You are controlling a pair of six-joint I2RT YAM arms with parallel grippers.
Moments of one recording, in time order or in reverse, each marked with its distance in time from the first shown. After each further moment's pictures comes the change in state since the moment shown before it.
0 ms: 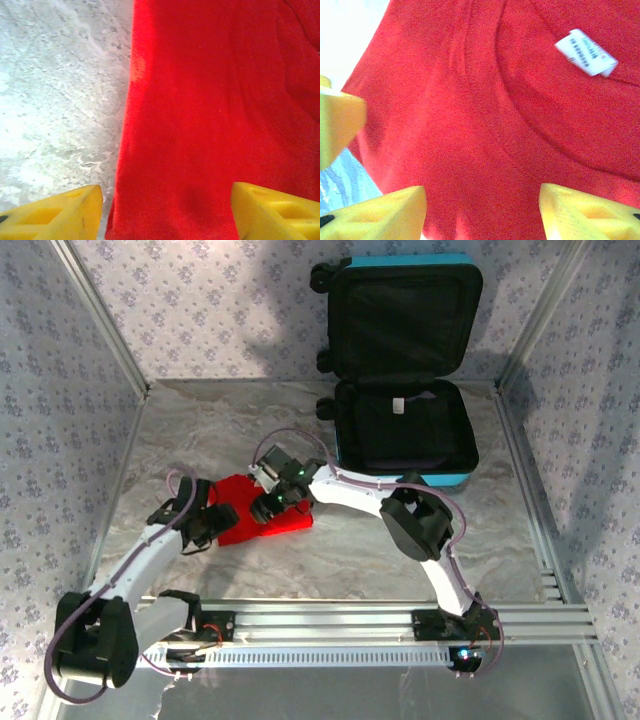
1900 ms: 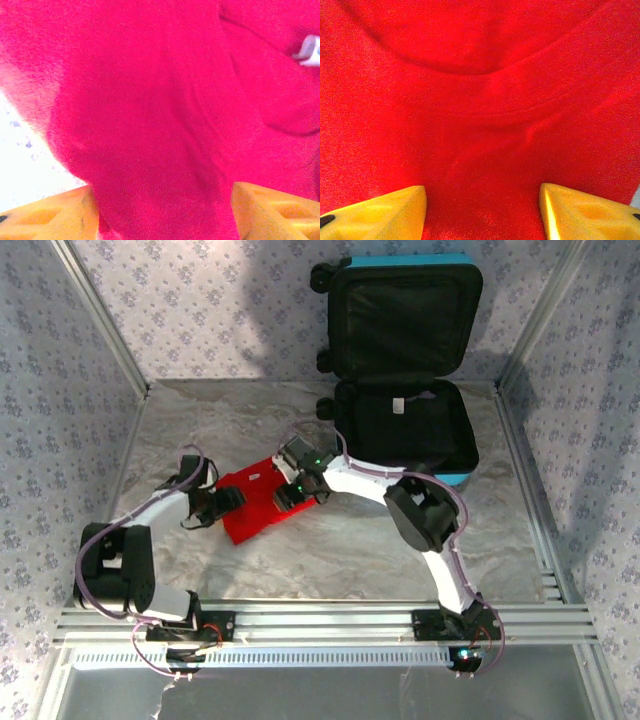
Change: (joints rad) left arm 0.103 0.383 0.156 0.176 0.207 0.149; right arm -0.098 -0.011 -0.084 -0.014 0.051 -0.035
